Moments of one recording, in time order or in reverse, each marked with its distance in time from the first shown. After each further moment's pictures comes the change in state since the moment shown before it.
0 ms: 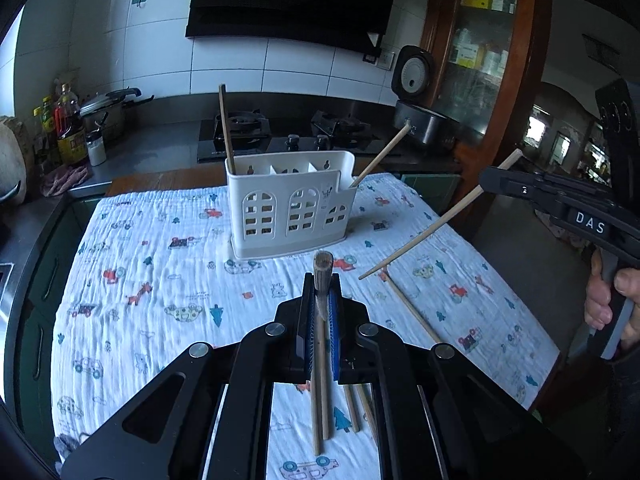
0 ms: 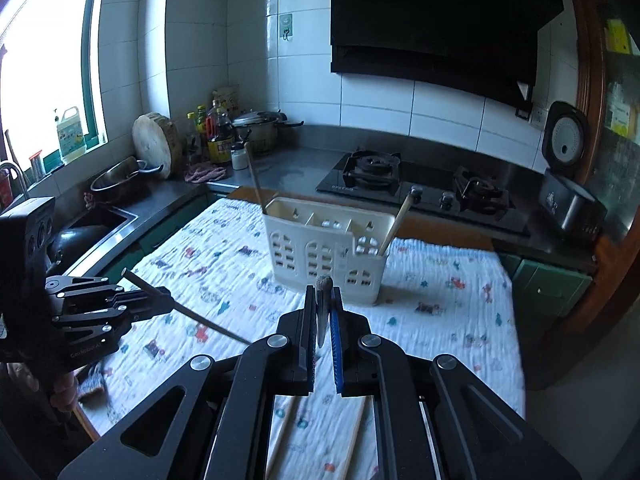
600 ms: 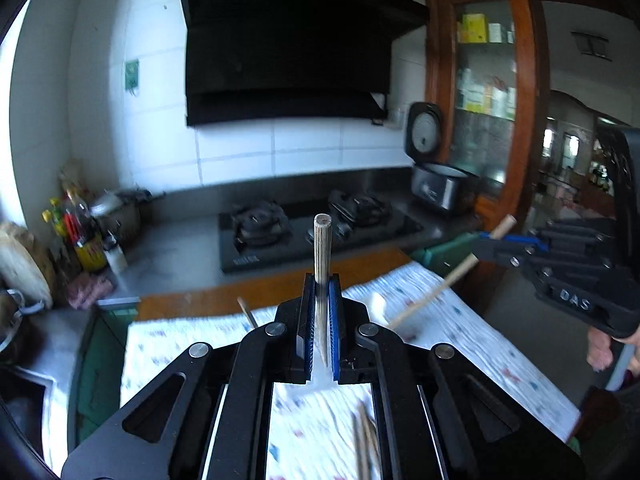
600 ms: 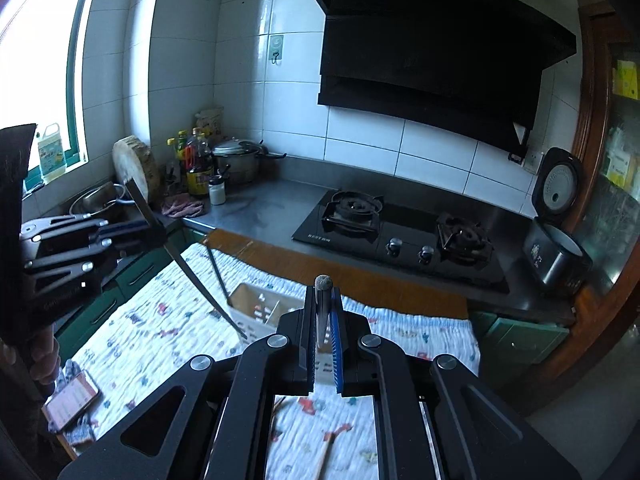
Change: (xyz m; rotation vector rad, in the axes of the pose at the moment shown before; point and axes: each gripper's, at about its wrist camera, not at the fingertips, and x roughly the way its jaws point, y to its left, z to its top) left arm -0.006 -0.004 0.164 0.117 -0.188 0.119; right arm 0.016 -0.024 0.117 -0.044 -0.041 -0.065
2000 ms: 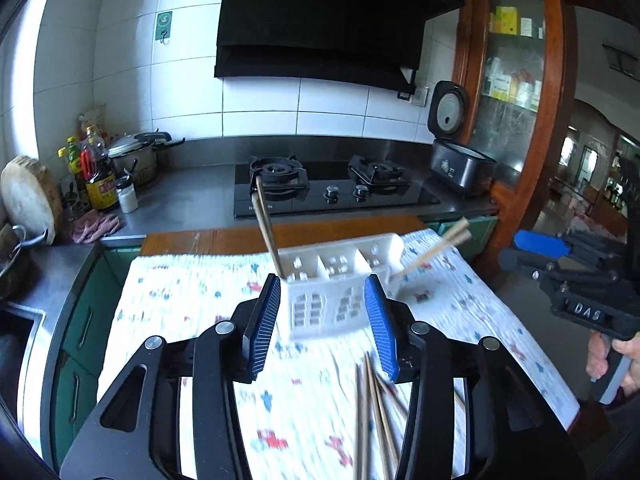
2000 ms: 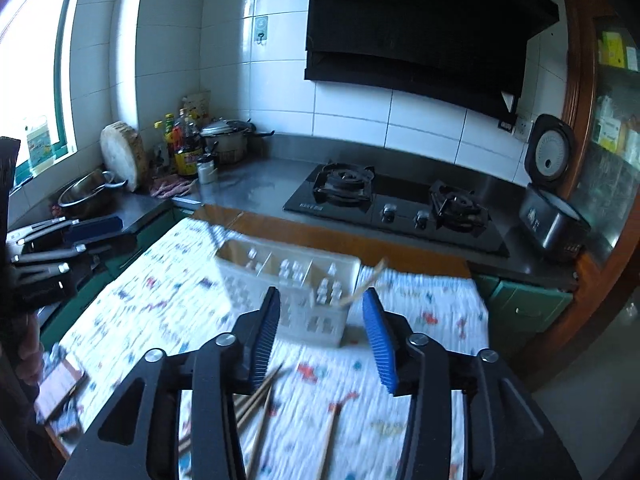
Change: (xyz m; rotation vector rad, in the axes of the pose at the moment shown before) left arm -0.011 0.016 -0.084 -0.125 0.102 0.016; right arm 0.011 0.004 -0.078 0.048 0.041 -0.017
